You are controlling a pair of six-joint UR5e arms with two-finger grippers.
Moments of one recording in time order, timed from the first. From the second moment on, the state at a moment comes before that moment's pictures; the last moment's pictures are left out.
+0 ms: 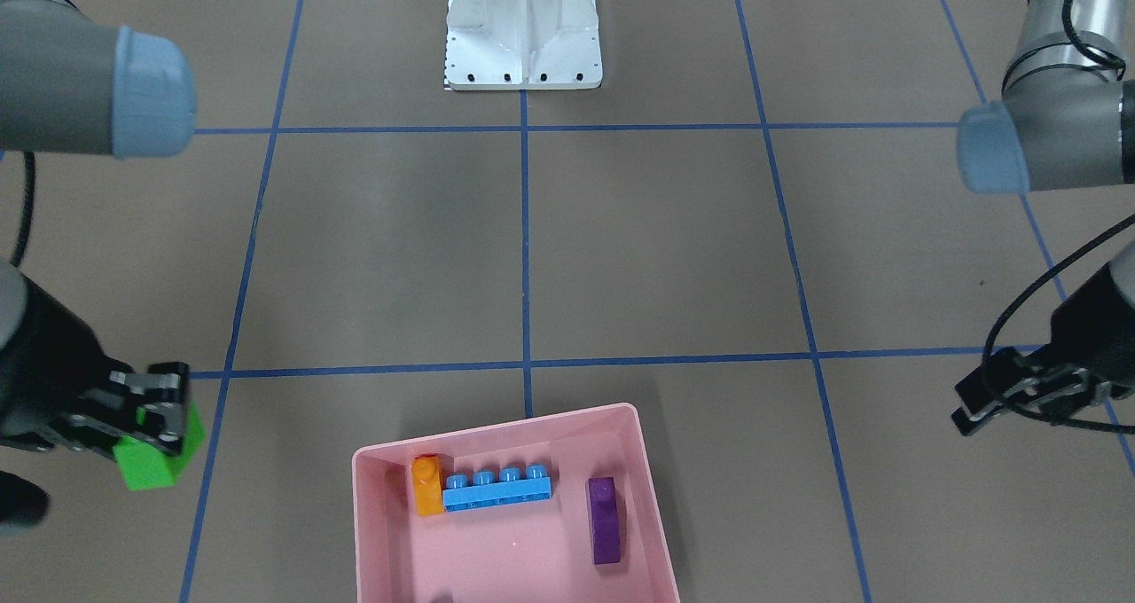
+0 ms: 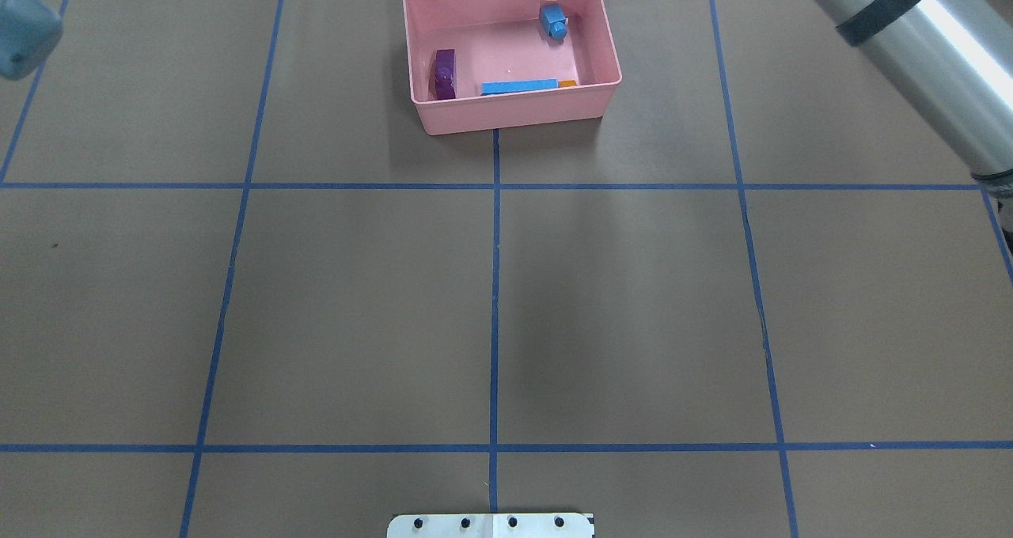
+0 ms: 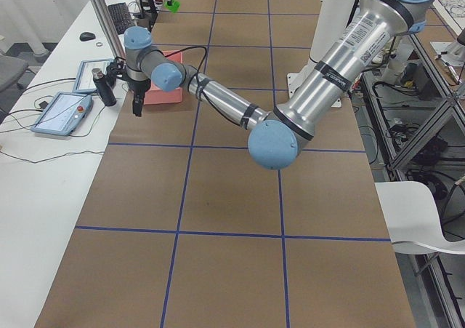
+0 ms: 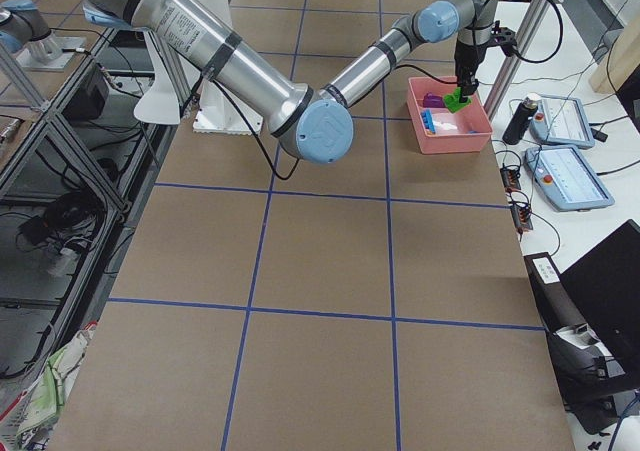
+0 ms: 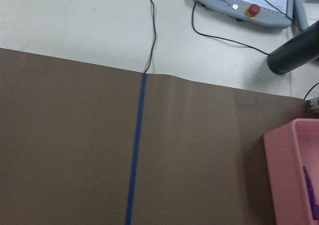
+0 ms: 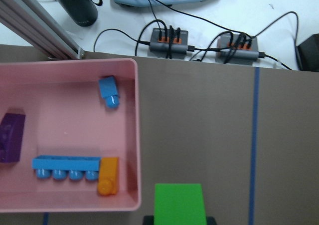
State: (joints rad) left arm -1.26 -2.12 -1.48 -1.76 -2.19 -0.65; right arm 1.13 -0.58 1.25 -1.62 2.18 0.64
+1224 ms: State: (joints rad) left arm -1.27 -1.86 -1.63 -1.83 -1.97 -0.47; right arm 0.93 -0.41 0.87 -1.14 2.05 0.94
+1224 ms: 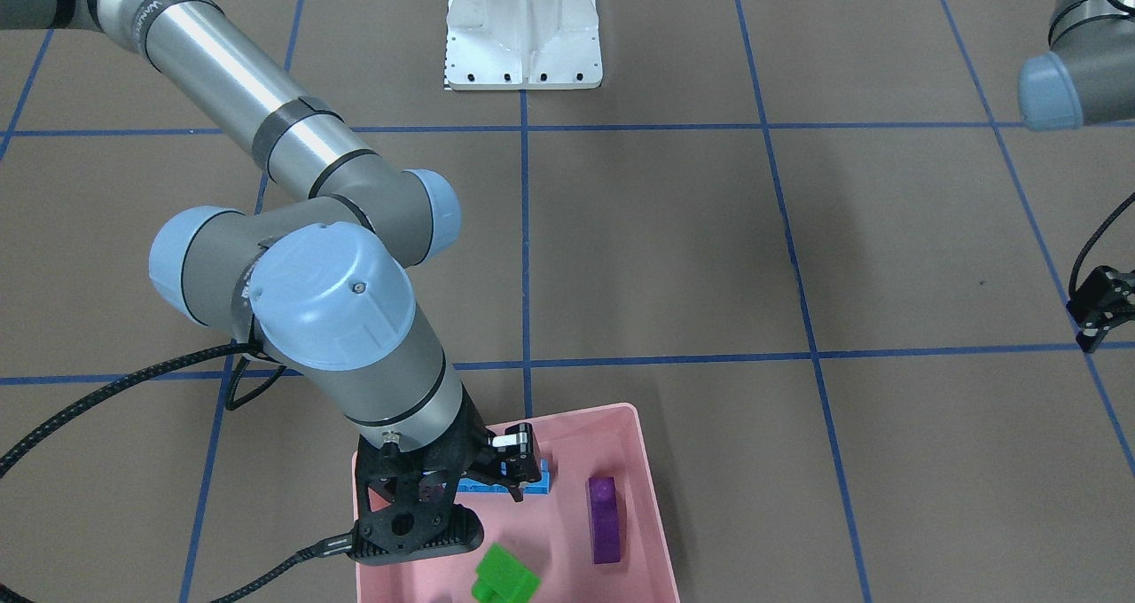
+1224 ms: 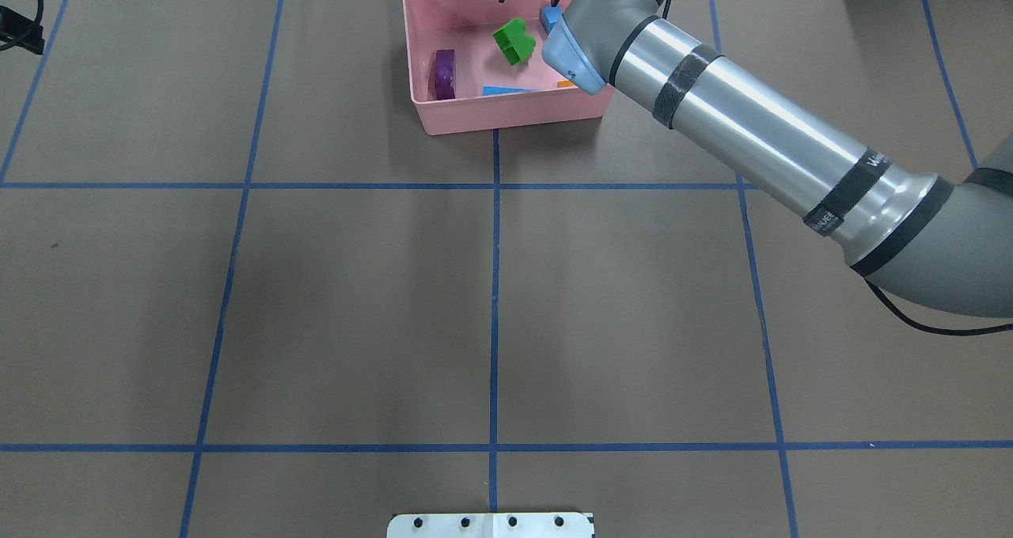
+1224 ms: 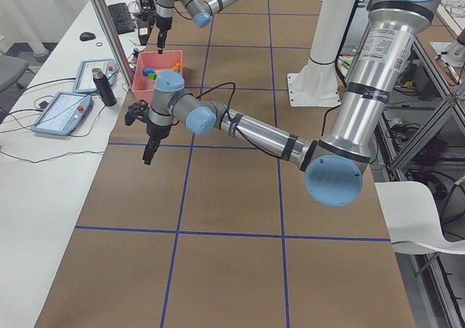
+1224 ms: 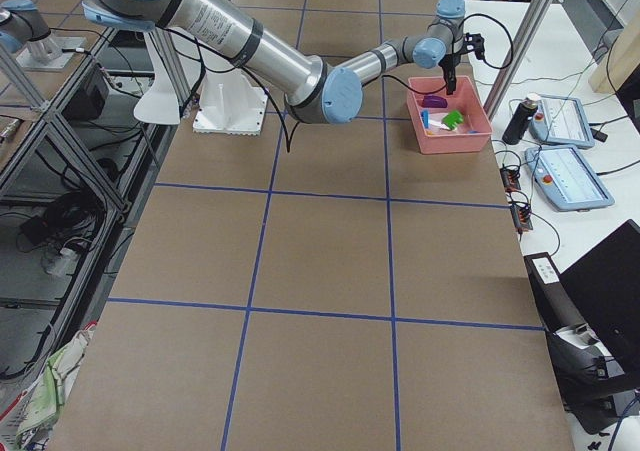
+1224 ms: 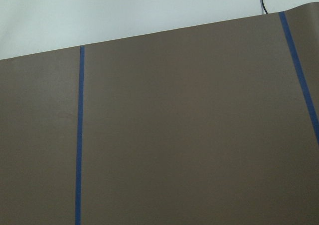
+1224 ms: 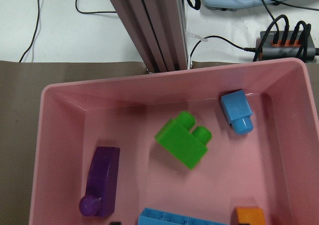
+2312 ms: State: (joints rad) left arm -1.27 -1.79 -1.59 -1.81 -2.01 -0.41; right arm 1.37 -1.10 1.35 -1.53 2.31 0.08
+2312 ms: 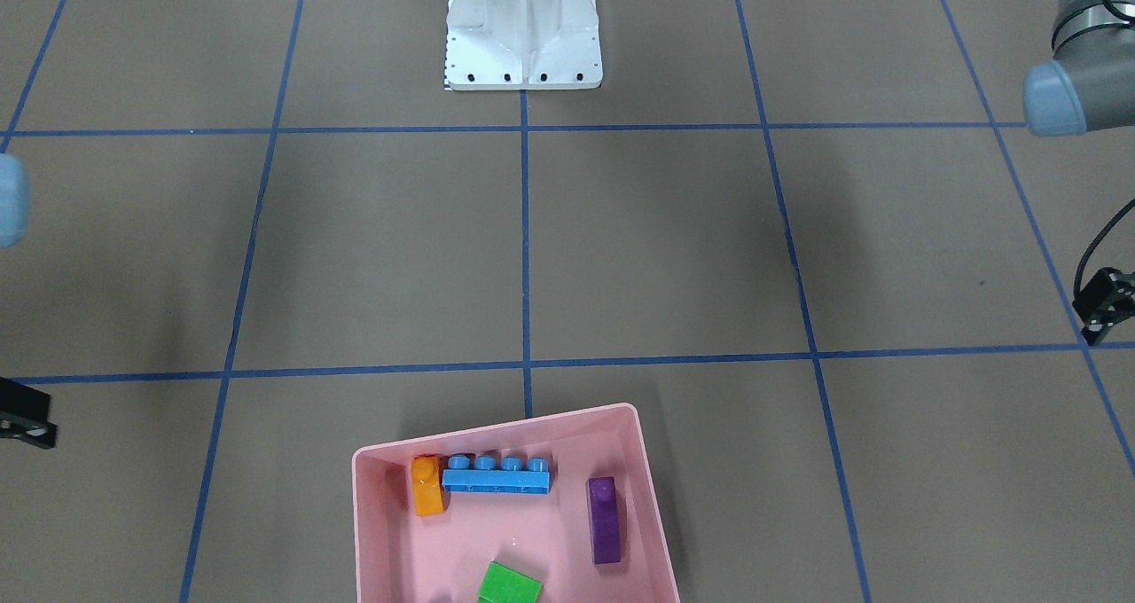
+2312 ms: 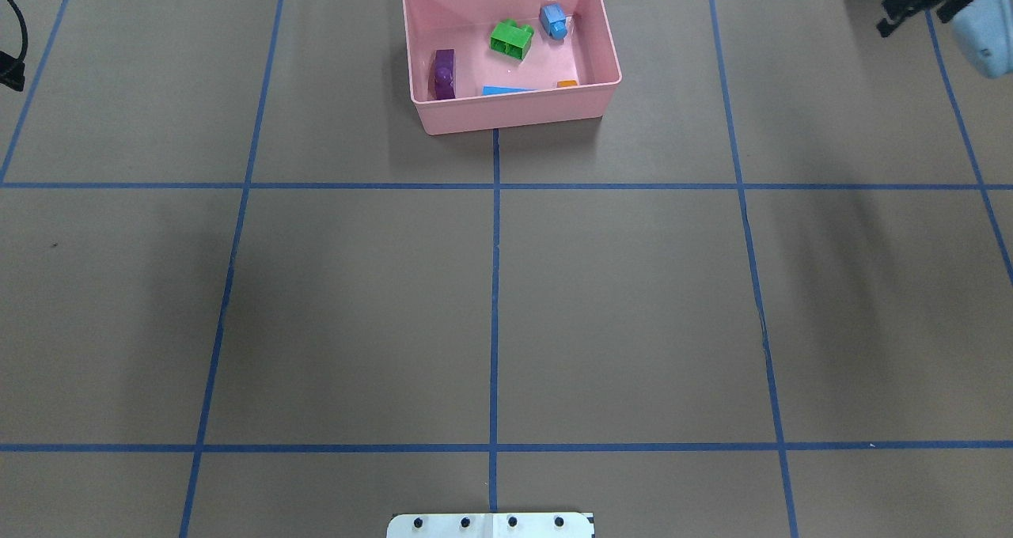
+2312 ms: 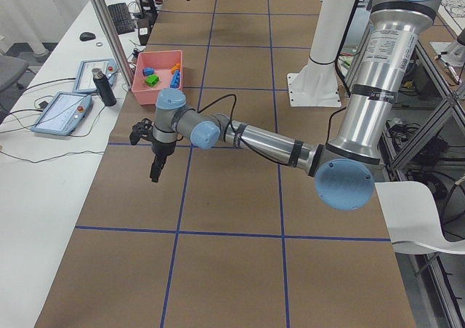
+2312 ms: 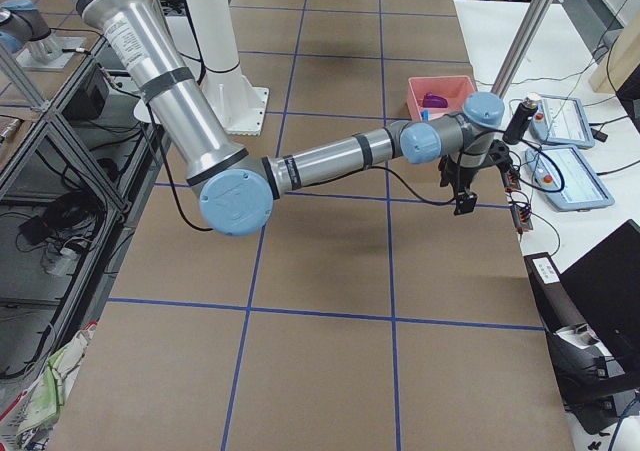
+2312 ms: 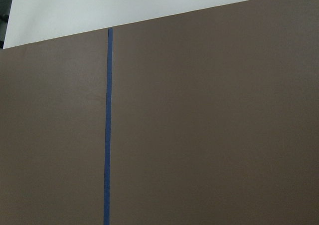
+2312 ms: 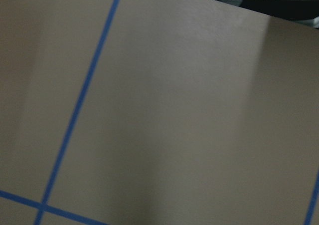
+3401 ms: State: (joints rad) left arm -1.49 -1.53 -1.63 -1.73 -2.30 0.02; right arm 1.57 -1.55 1.43 -1.40 2.38 -0.01
